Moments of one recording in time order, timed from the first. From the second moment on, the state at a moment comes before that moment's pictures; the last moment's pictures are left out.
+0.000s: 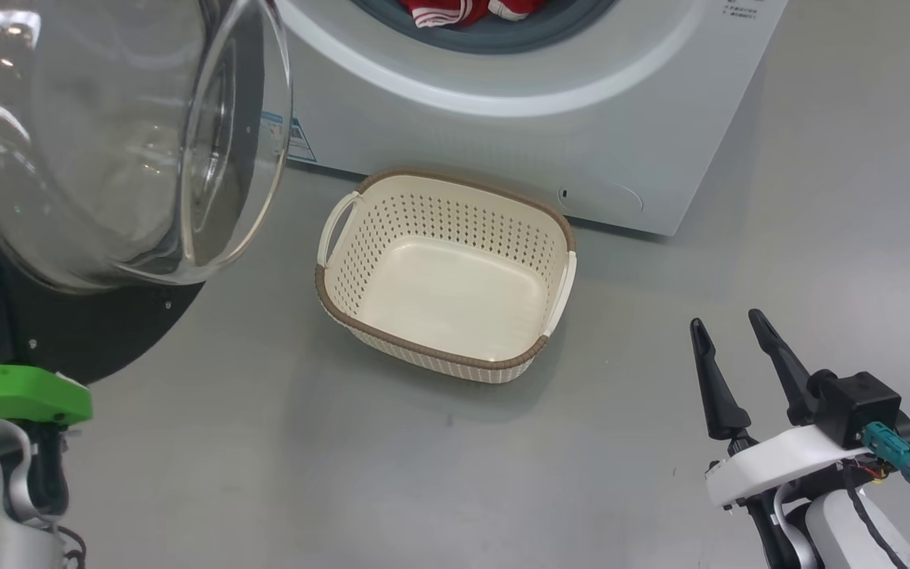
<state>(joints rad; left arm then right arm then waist) -0.33 0.18 0.10 0.41 -0.53 0.00 -0.19 -0.06 -0.19 0.28 0.13 0.42 0.08 -0.22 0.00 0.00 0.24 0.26</state>
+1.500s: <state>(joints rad) -0.48 0.31 0.19 0.56 -0.57 -0.03 -0.23 -0.15 -0.21 0.25 0.15 0.41 0.07 -0.21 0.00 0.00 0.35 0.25</state>
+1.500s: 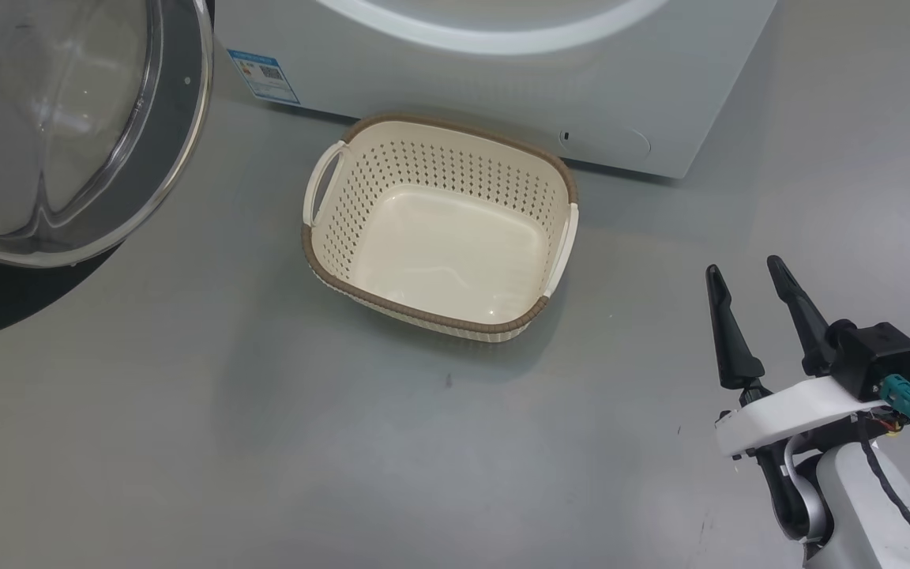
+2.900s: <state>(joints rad) -0.13 0.13 0.00 0.37 -0.47 -0.09 -0.25 -0.05 -0.14 0.22 0.23 0.45 0.08 -0.24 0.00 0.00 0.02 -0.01</state>
